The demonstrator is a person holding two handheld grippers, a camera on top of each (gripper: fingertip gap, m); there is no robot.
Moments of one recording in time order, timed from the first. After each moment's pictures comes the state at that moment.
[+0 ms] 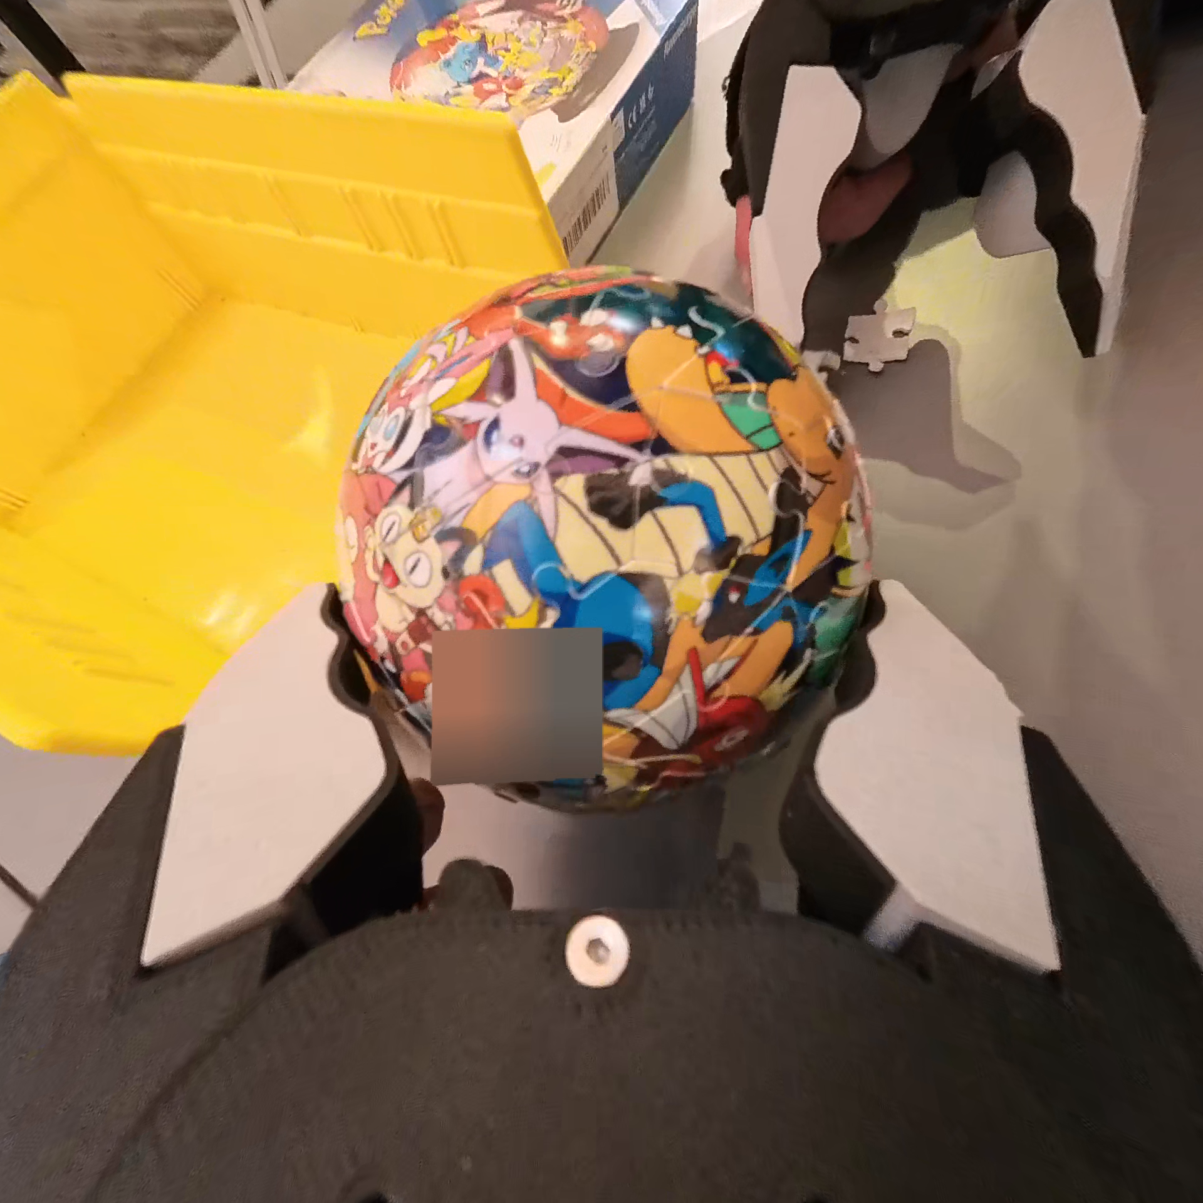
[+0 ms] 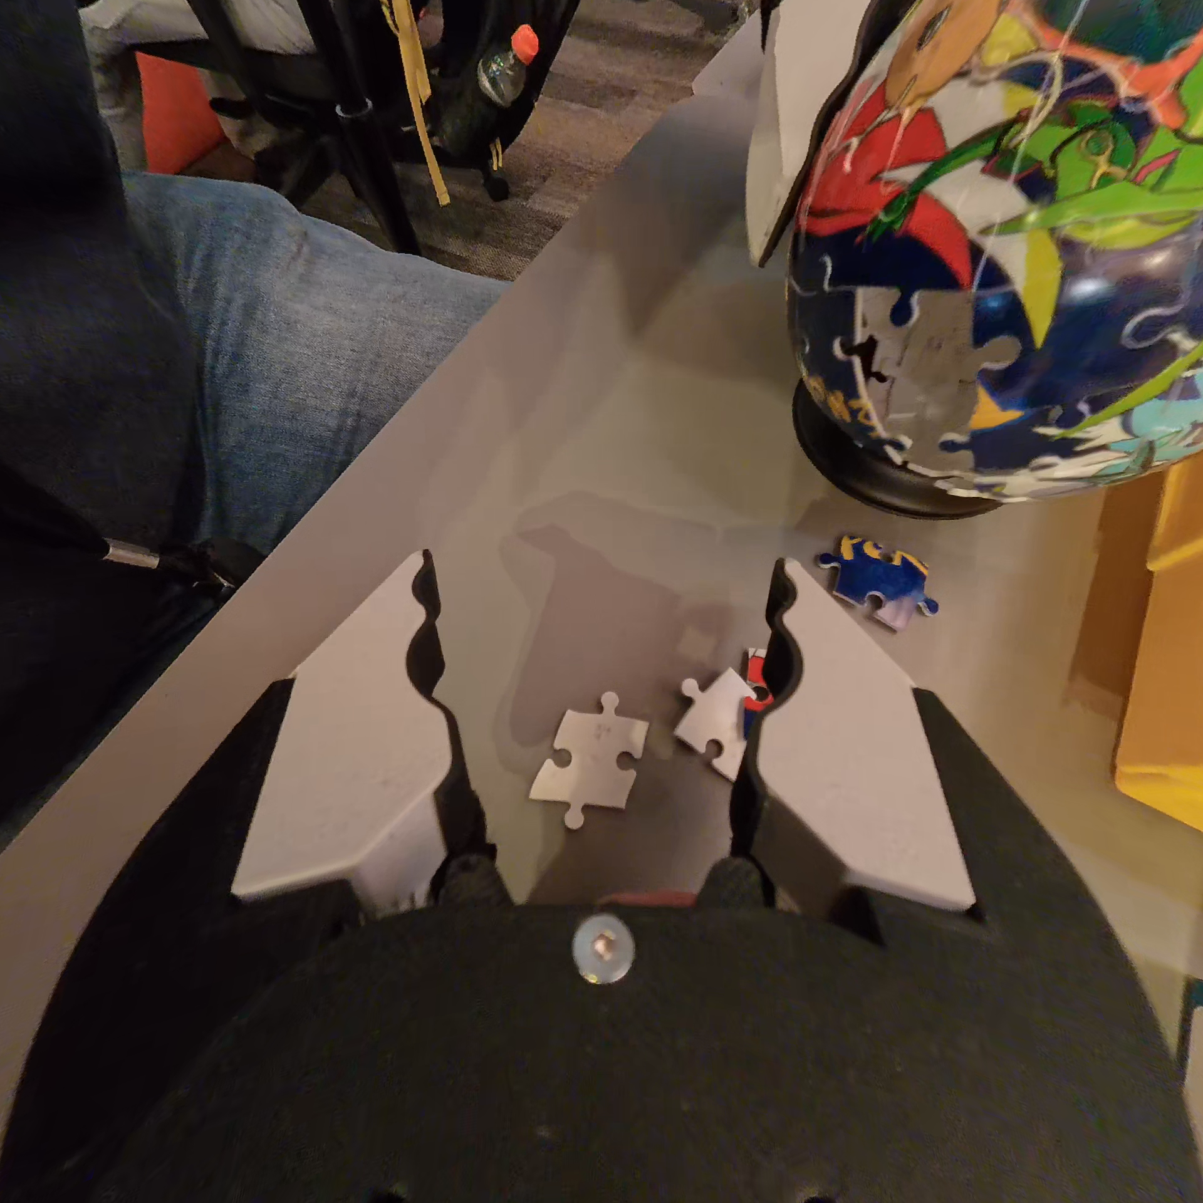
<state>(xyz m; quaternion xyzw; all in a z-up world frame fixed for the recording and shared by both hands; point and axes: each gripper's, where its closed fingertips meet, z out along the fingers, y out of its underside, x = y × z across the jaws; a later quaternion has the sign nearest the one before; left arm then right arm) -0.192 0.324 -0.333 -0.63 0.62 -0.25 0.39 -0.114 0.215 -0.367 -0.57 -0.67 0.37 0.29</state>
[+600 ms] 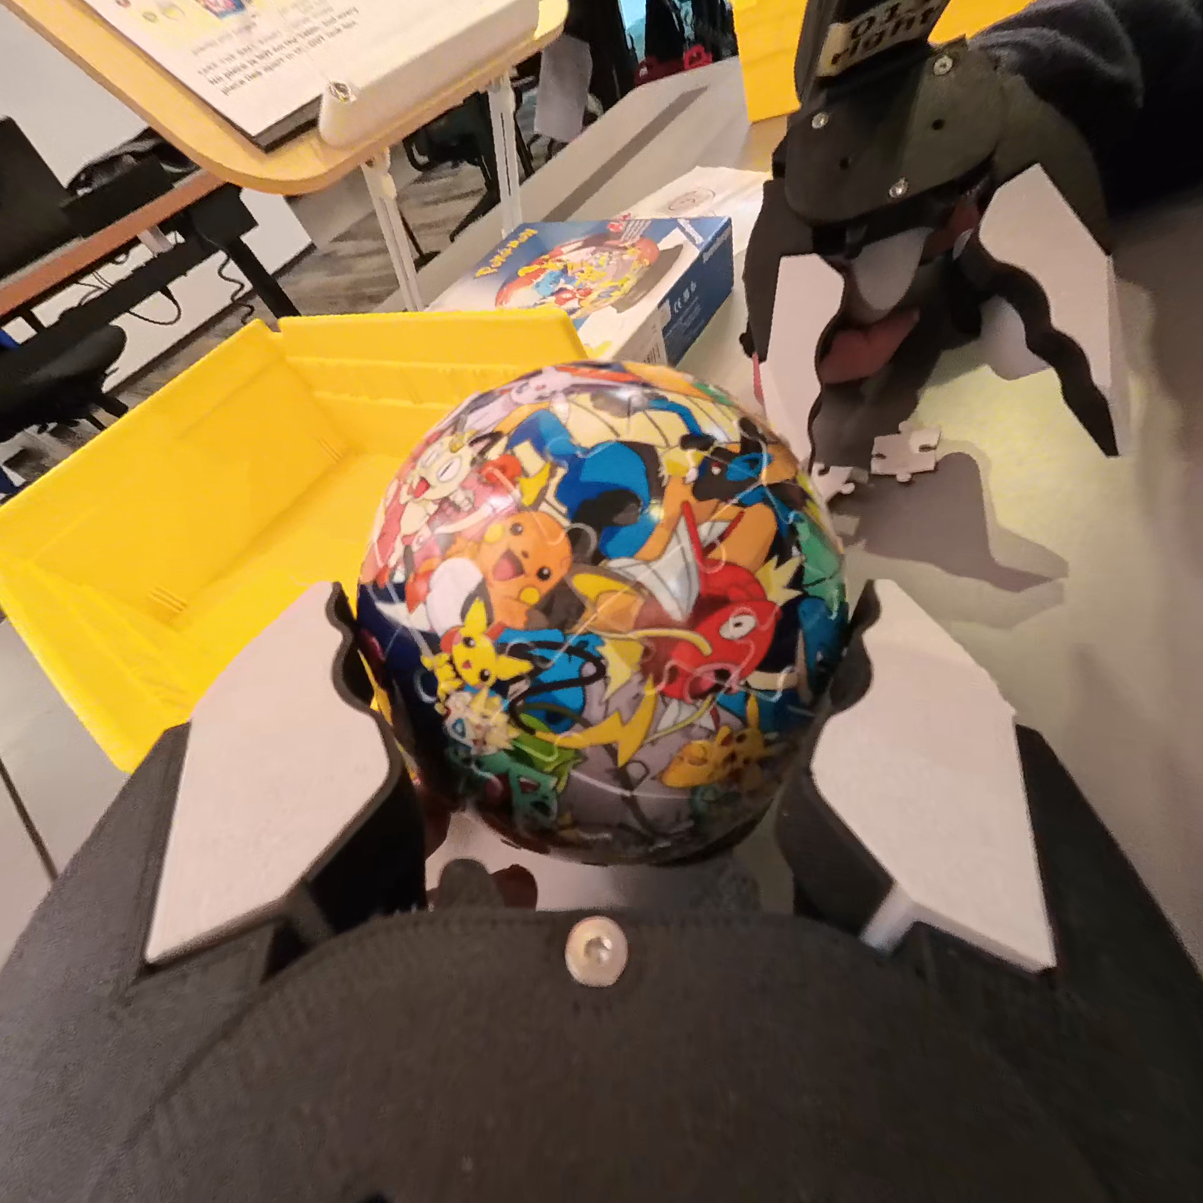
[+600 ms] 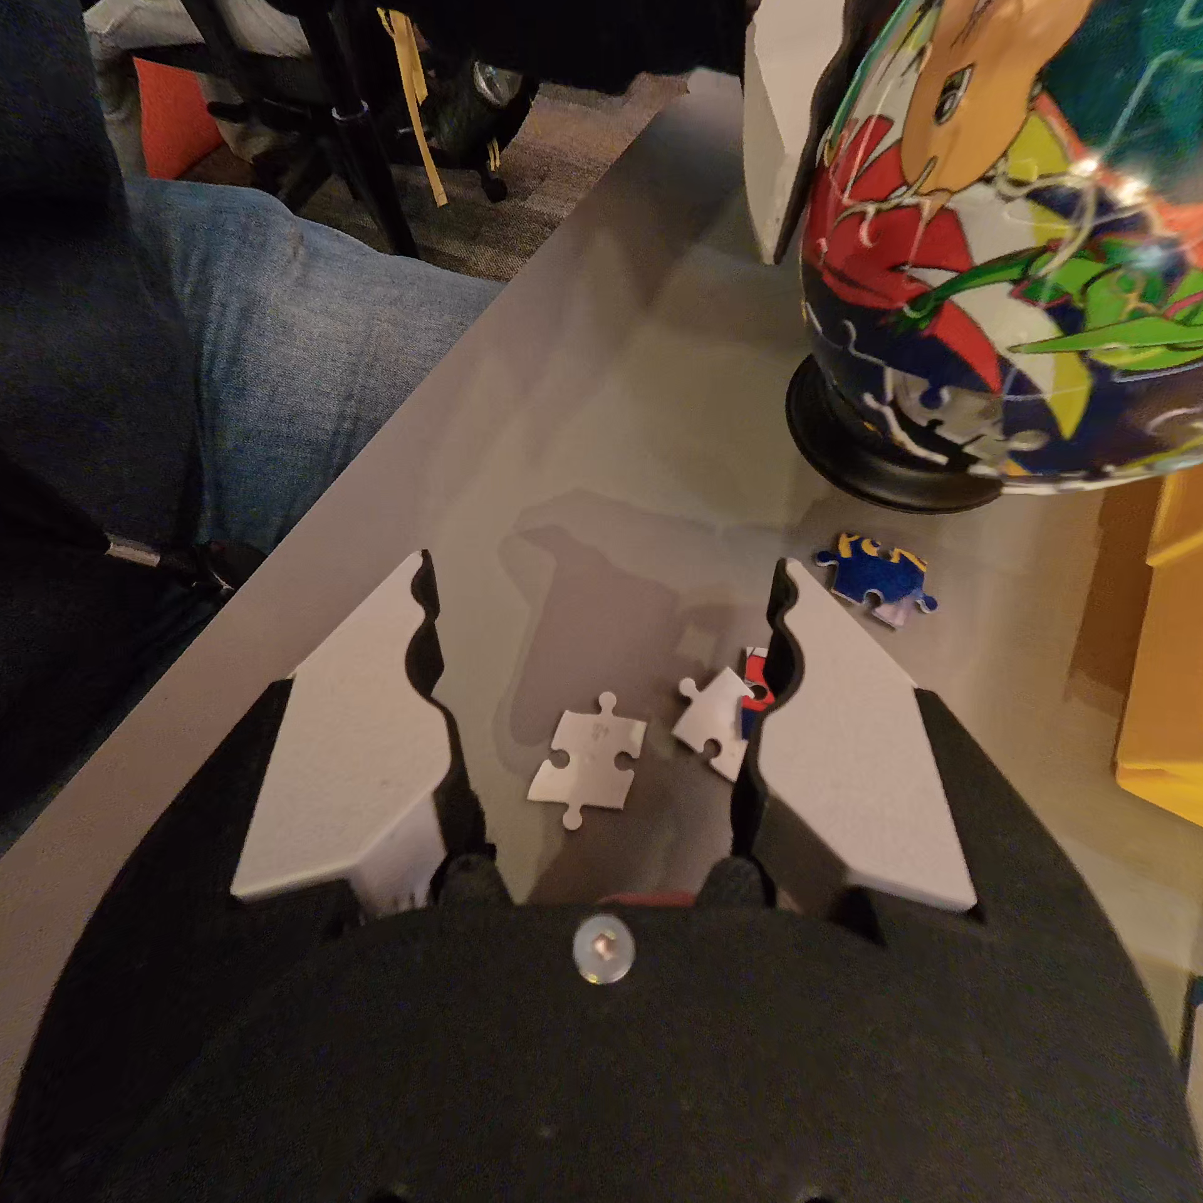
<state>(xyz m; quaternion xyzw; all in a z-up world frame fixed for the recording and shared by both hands) -0.179 0.325 -0.308 -0.57 0.58 -0.26 0.52 -0.115 0.216 -0.367 -0.58 -0.67 0.38 0.28</state>
